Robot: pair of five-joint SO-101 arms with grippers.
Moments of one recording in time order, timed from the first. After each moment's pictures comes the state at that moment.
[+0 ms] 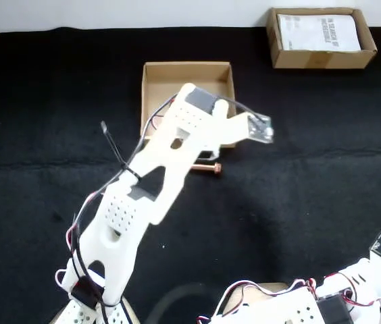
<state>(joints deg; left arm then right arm) 24.0 52.1 -51.8 94.3 -57.2 64.5 -104.0 92.5 48.8 34.9</state>
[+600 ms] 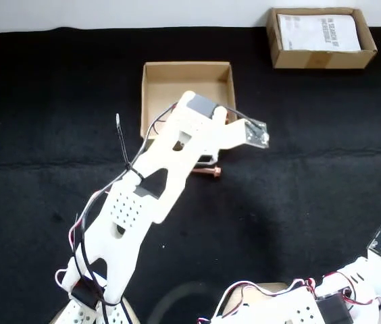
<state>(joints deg) 25.4 55.2 -53.3 93.3 -57.2 63.5 -104.0 92.9 48.8 34.9</state>
